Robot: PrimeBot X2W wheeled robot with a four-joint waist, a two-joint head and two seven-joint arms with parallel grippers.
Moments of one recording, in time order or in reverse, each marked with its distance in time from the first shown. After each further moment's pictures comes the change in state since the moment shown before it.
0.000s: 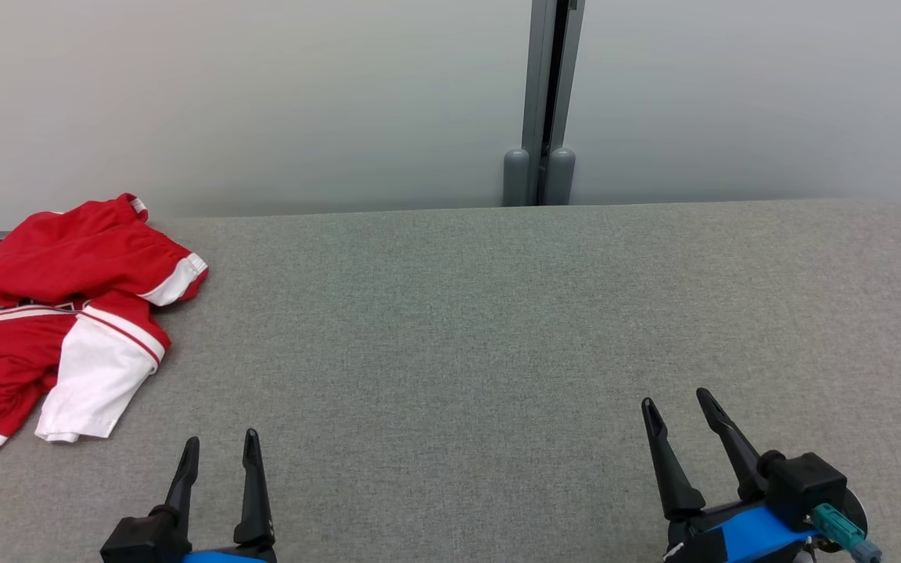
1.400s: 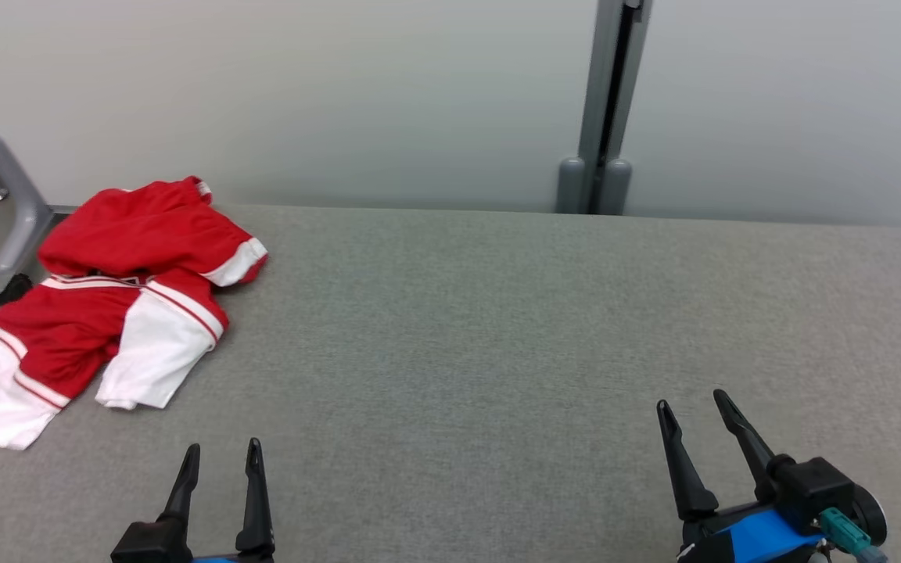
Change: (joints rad) left arm 0.001 0.001 0.009 0.038 0.075 0.004 -0.025; right arm 0.004 -0.002 -0.033 0.012 -0.078 0.000 -0.024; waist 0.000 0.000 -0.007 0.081
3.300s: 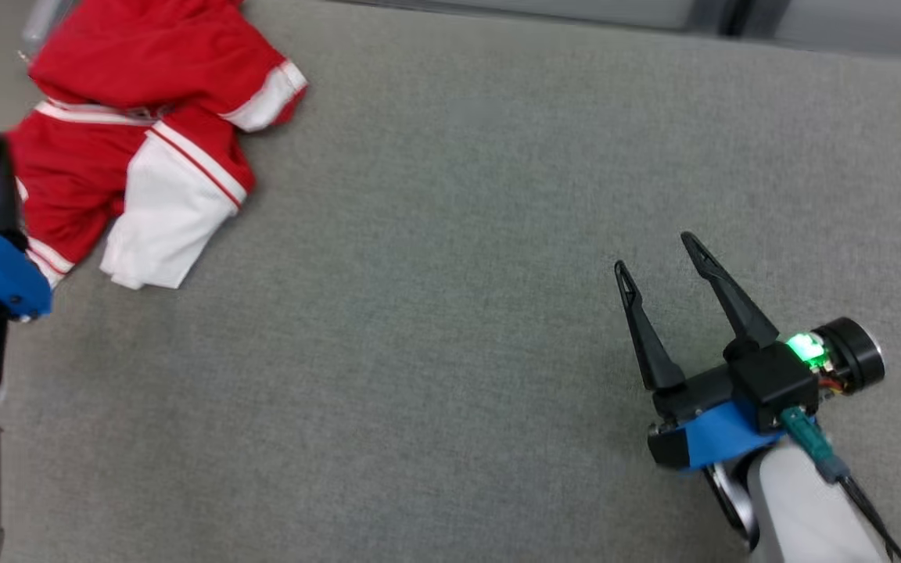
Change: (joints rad) left arm -0.684 0.360 0.084 0.238 -0.232 -0.076 0.351; right arm -0.235 0.000 0.051 -0.102 -0.249 0.000 0.000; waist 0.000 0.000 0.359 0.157
